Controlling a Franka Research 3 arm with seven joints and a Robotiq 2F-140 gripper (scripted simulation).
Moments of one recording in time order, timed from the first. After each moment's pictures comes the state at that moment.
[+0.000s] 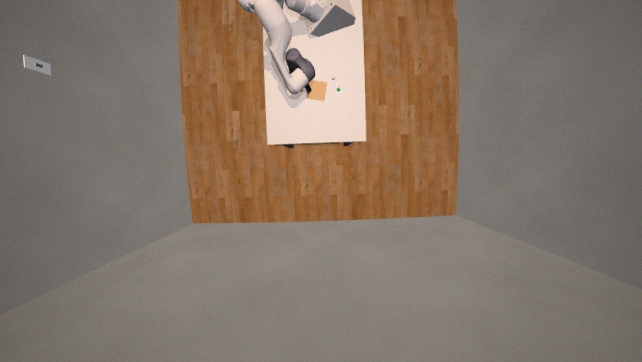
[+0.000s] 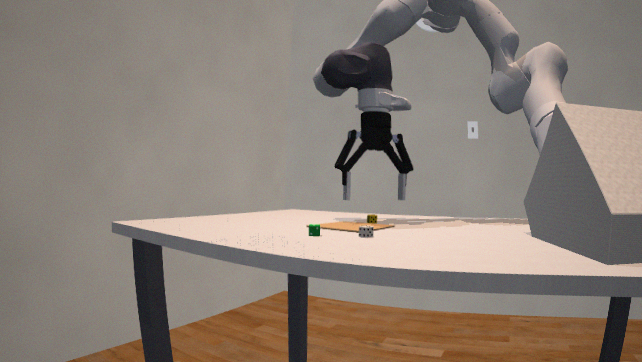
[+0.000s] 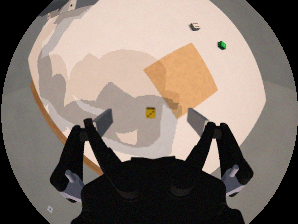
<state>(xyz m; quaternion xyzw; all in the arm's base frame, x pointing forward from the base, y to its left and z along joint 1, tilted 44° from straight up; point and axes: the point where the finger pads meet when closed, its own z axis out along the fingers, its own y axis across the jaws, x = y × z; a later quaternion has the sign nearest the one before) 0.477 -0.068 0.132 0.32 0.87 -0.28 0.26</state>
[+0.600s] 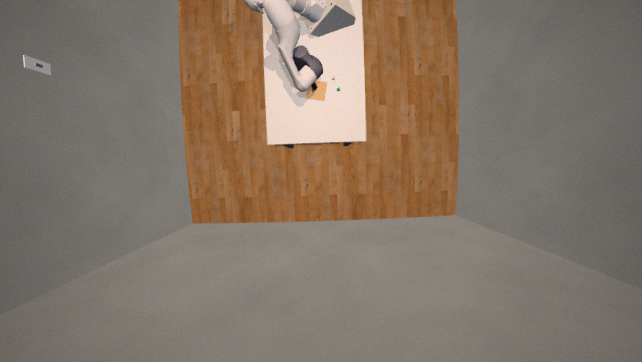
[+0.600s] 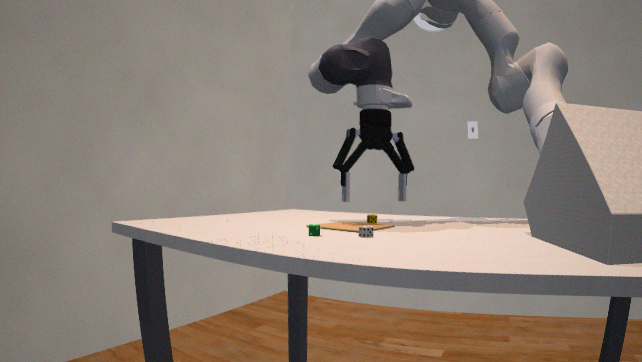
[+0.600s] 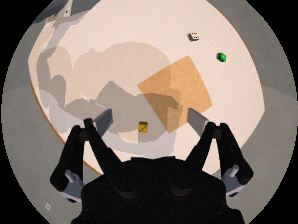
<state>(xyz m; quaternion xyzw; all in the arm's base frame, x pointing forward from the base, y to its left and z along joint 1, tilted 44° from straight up) 0.465 -0.044 0.104 0.31 0.87 -0.28 0.25</state>
